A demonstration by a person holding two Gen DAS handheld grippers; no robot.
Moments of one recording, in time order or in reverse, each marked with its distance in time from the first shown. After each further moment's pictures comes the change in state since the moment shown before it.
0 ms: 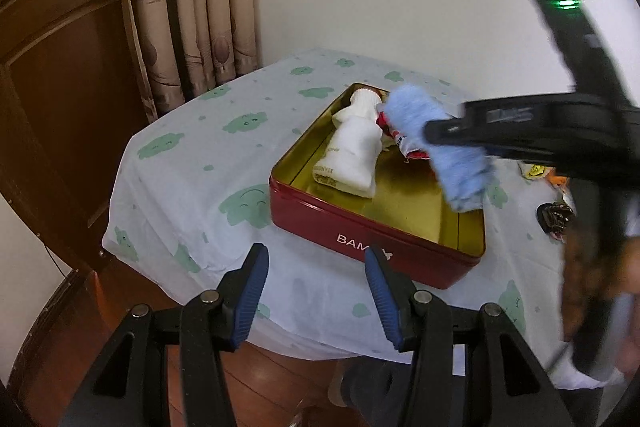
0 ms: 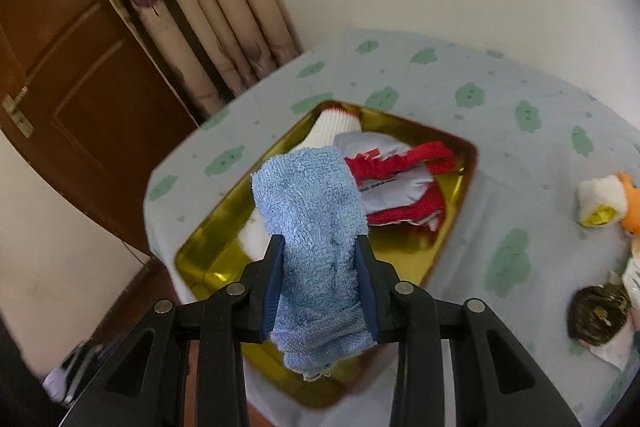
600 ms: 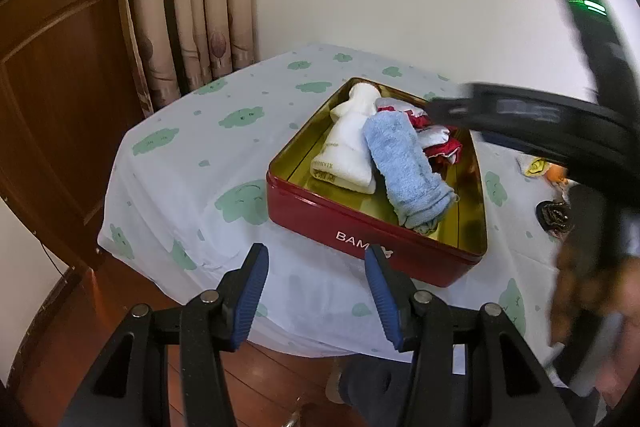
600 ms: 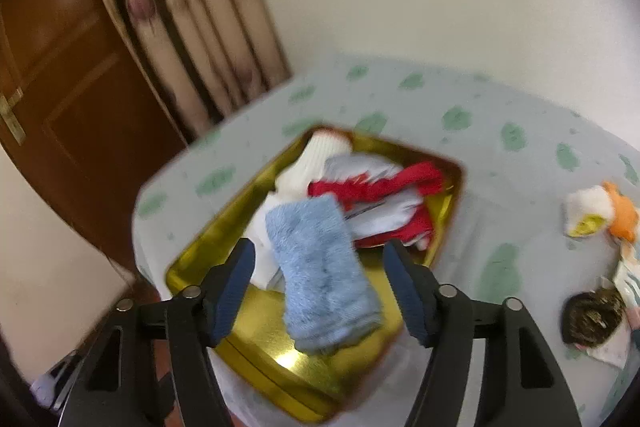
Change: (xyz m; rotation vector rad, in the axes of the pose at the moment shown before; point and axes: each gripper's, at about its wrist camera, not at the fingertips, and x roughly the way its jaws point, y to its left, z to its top) left arm 0.003 0.001 0.000 0.001 0.011 -0.008; right arm -0.047 -0.017 -0.020 0.025 -0.197 -0.037
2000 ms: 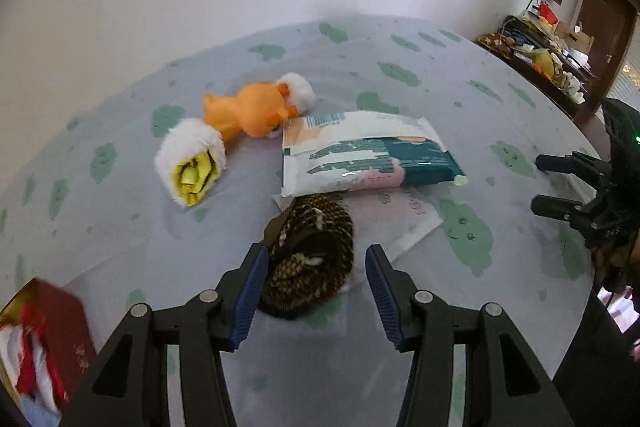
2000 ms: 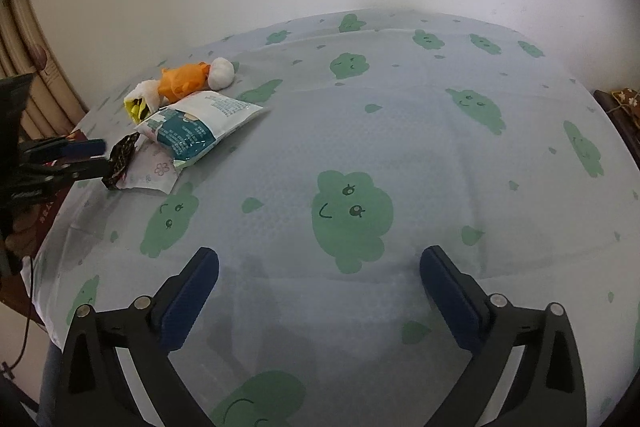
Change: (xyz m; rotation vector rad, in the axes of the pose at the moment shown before) left arm 0.113 -0.333 0.035 0.878 0.195 -0.635; right arm -0.166 -0.320 -0.172 0.357 0.020 -0.423
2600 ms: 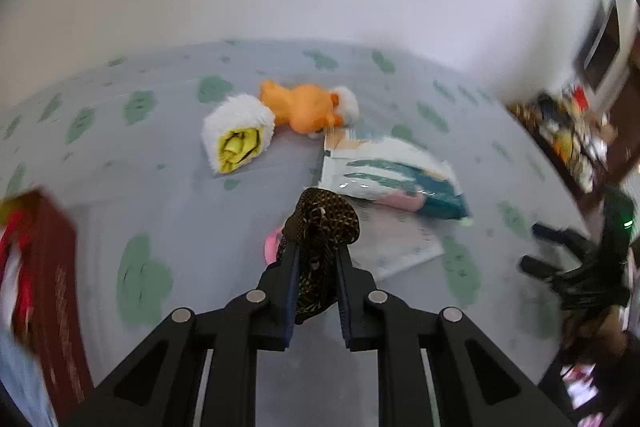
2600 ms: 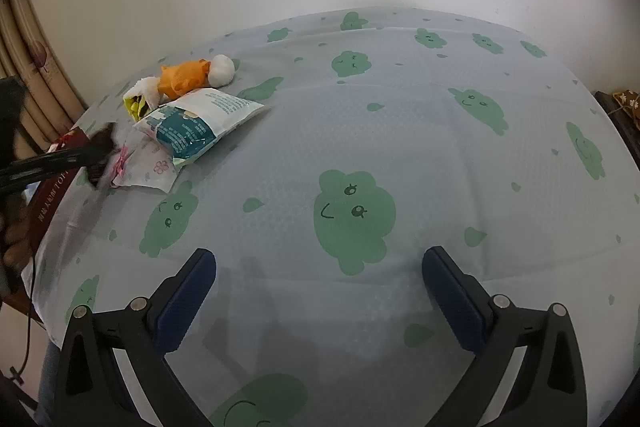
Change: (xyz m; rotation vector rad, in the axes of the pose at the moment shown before) left arm -0.038 0.017 -0.031 -0.313 -0.104 -0.002; right arm 0.002 -0.001 0.001 -0.008 0.009 -0.008
